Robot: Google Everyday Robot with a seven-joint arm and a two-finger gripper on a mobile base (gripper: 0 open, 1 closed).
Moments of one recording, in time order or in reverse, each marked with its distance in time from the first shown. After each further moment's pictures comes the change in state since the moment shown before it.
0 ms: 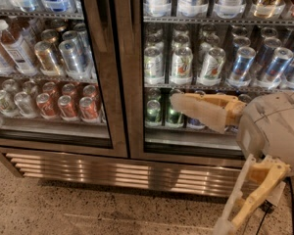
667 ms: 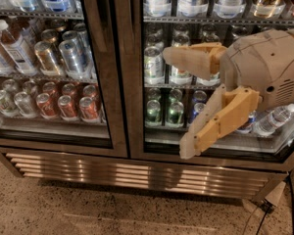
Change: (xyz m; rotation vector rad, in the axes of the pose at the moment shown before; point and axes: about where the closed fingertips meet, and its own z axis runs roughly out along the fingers) arm -0.038 -0.071 0.001 0.087 0.087 0.008
